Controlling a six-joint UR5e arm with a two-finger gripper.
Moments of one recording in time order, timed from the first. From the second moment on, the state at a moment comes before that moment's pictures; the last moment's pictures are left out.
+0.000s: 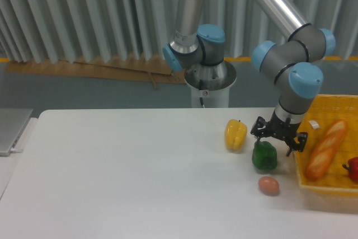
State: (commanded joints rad) arm 2.70 -1.90 -1.62 -1.33 1.52 0.92
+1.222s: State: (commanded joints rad) arm 2.68 -1.92 -1.67 -1.25 1.54 0.92
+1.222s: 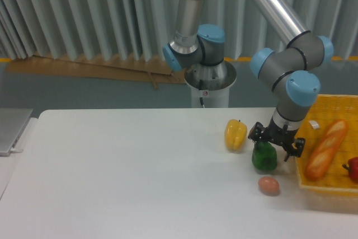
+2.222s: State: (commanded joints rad) arm 2.70 -1.90 -1.69 -1.25 1.50 0.93
